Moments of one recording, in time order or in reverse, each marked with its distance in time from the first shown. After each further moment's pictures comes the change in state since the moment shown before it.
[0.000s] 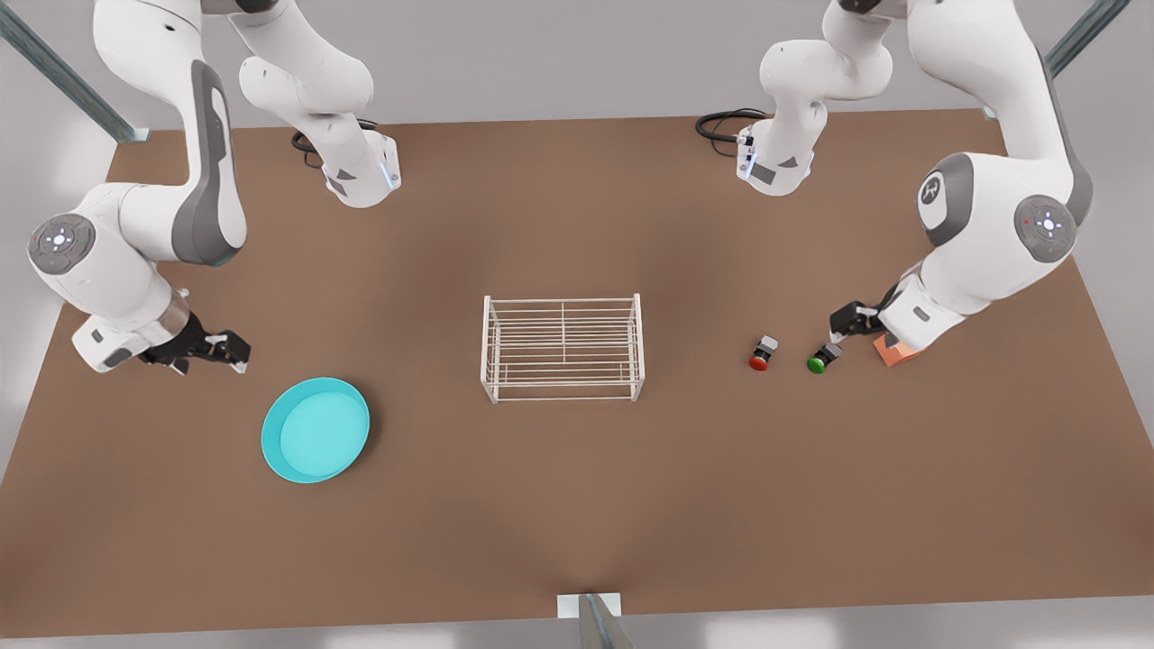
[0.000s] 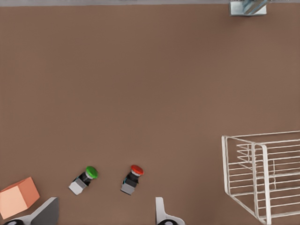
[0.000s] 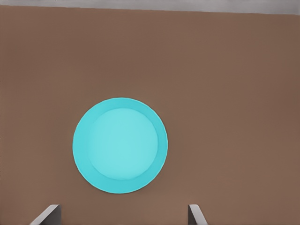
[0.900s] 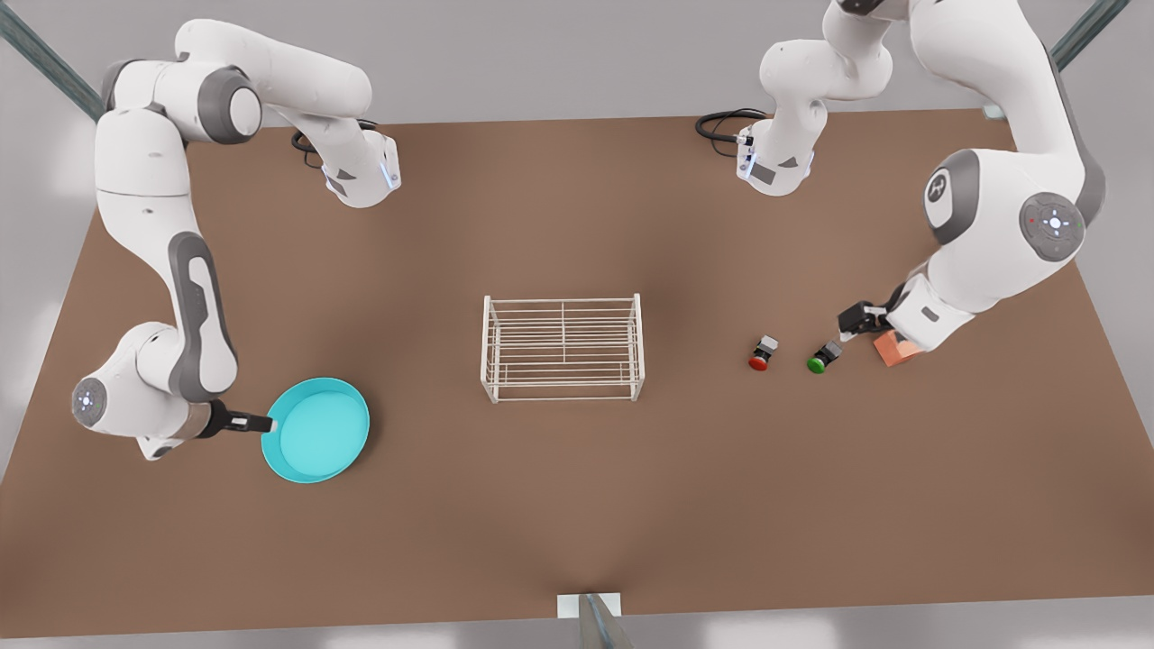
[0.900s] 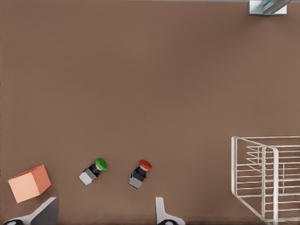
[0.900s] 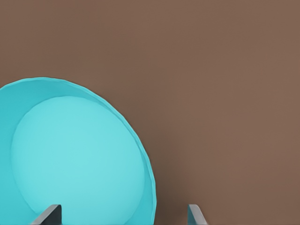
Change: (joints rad) left arm 0.003 0.005 0.014 0.034 0.033 -0.077 -0.060; right arm -0.207 0.586 0.045 0.218 0.241 0.064 -0.134
